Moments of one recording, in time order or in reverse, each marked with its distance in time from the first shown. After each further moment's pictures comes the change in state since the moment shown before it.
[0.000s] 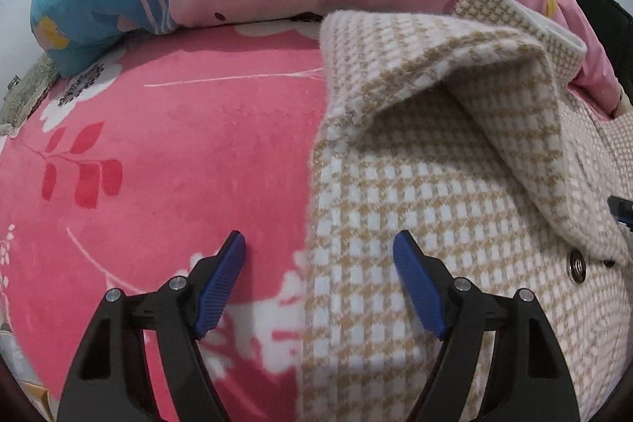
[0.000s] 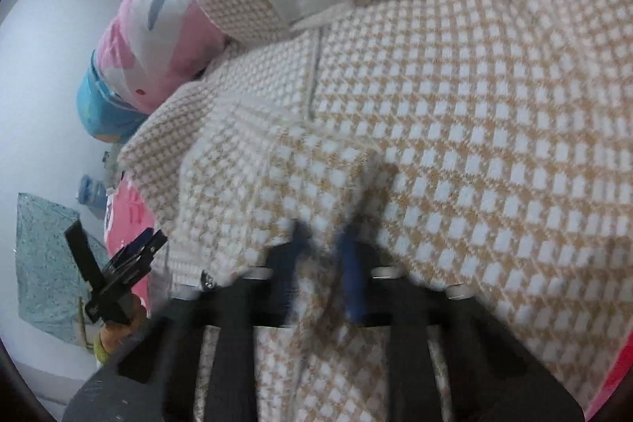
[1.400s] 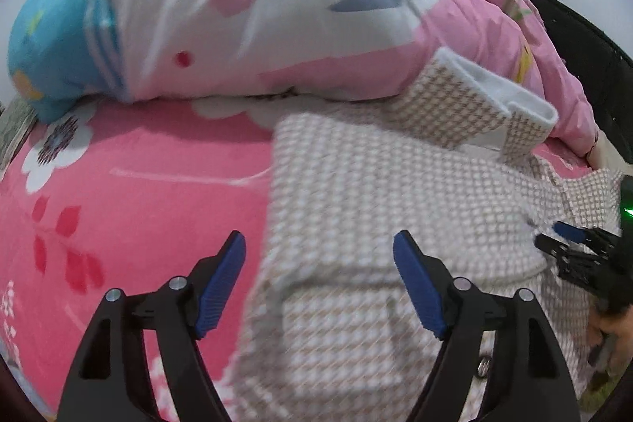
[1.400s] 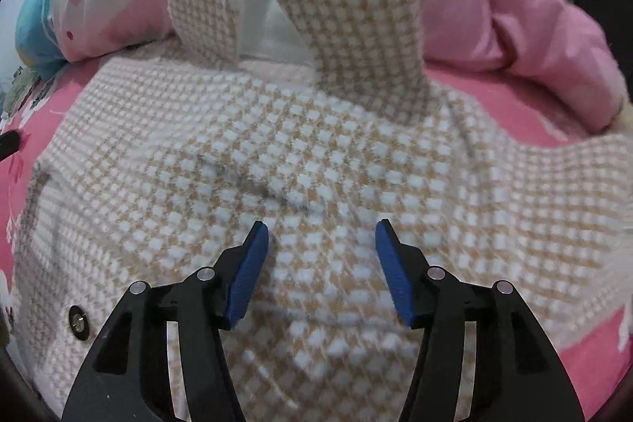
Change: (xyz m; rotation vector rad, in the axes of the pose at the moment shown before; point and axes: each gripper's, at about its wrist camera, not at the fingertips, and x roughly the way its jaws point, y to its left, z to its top) left arm -0.016 -0.059 0.102 0.010 -0.074 -0.082; right arm 0.019 0.034 0.049 -0.362 -0.114 -0.478
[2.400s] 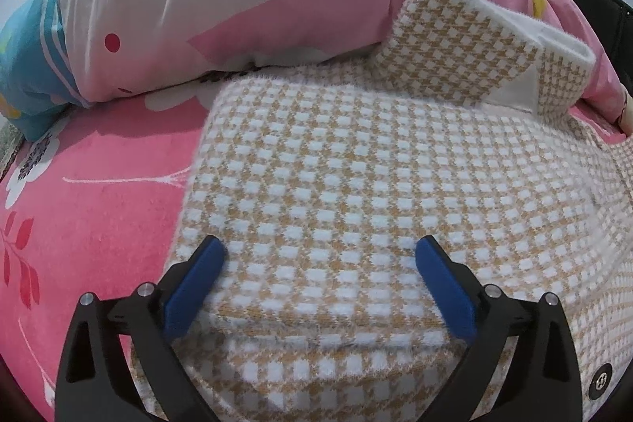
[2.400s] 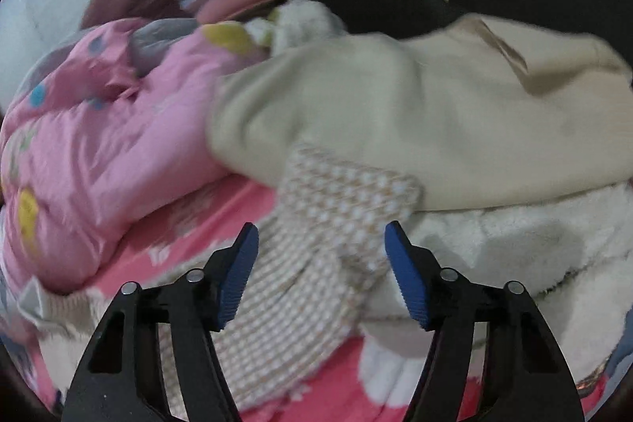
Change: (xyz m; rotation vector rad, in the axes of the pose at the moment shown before) left arm 0.073 -0.039 -0.041 0.072 -0.034 0.078; right arm -0.110 -0.420 -0.040 0.798 -0.127 -0.294
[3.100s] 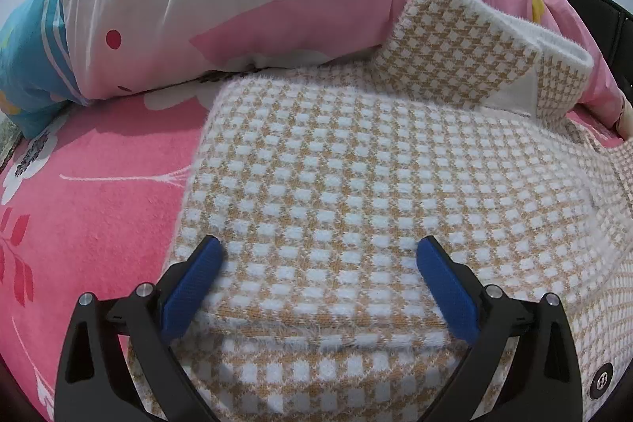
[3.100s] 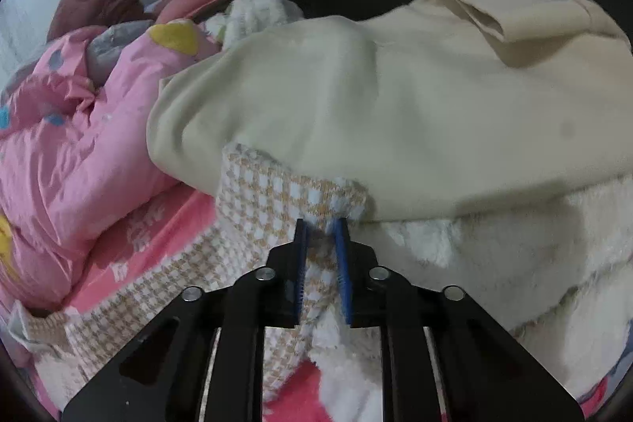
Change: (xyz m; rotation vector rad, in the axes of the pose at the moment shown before) left arm 0.002 0.005 0.003 -0.006 -0.006 -0.013; right arm 0.015 -0.027 0.001 0.071 0.016 -0.064
